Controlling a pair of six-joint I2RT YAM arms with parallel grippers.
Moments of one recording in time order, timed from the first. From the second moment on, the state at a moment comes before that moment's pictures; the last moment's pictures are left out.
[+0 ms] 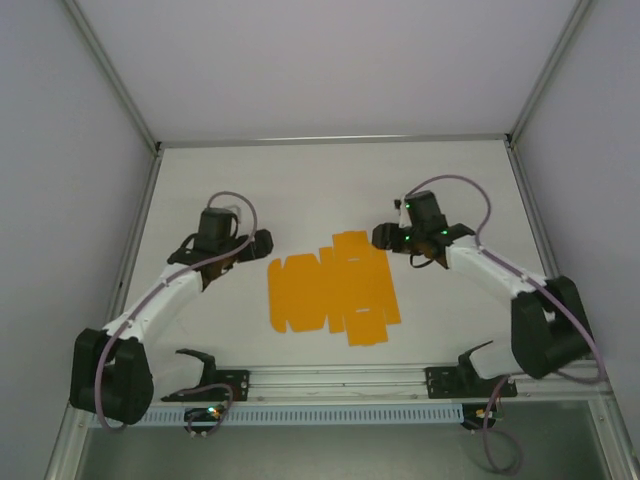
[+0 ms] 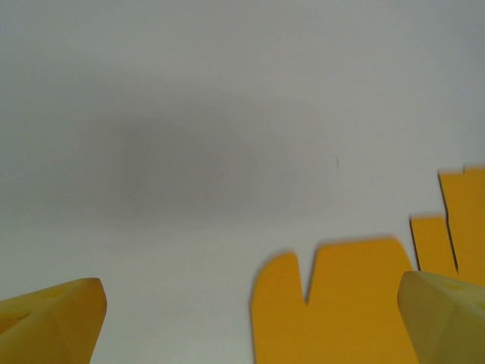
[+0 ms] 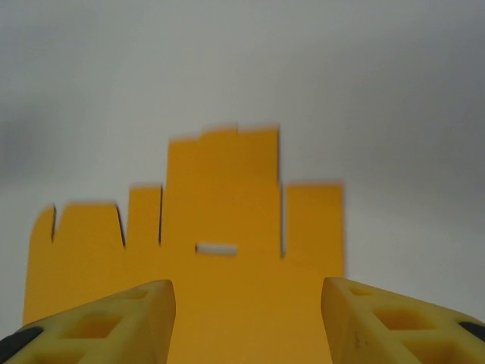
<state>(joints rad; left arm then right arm) -0.35 1.20 0.72 -0.38 0.08 -0.47 0.34 1.44 0.87 -0.33 -0.21 0.48</state>
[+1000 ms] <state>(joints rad) -0.40 1.38 0.57 -0.20 0.34 -0.69 0.33 1.73 0.83 -0.14 -0.32 0.65</state>
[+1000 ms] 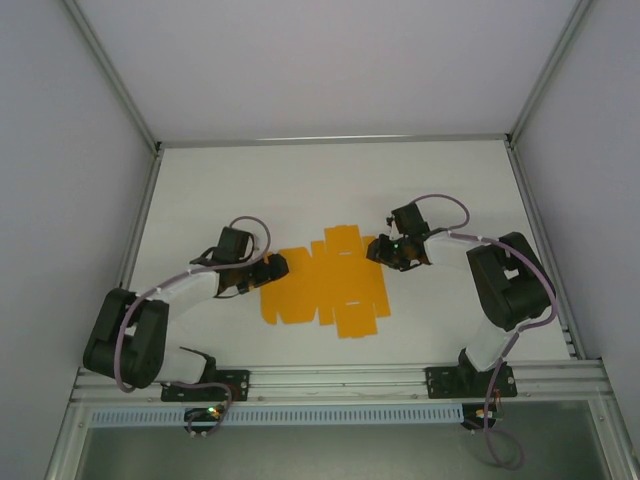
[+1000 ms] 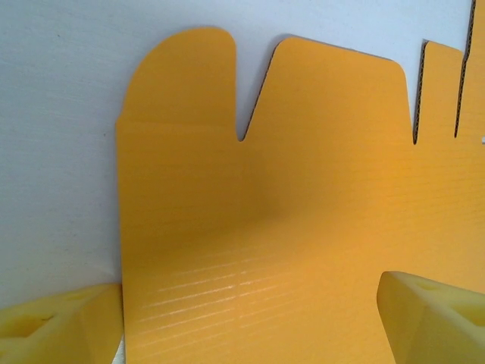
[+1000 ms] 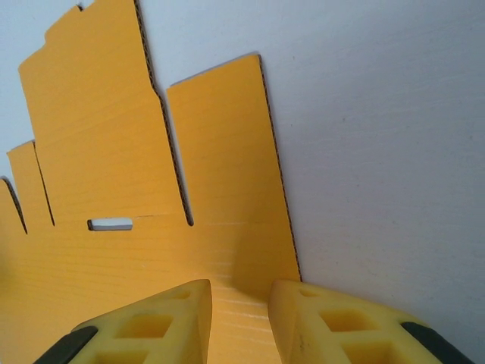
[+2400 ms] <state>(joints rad) -0.46 1.05 0.58 0.04 0.55 -0.72 0.17 1.39 0.57 -0.02 -0.50 0.57</state>
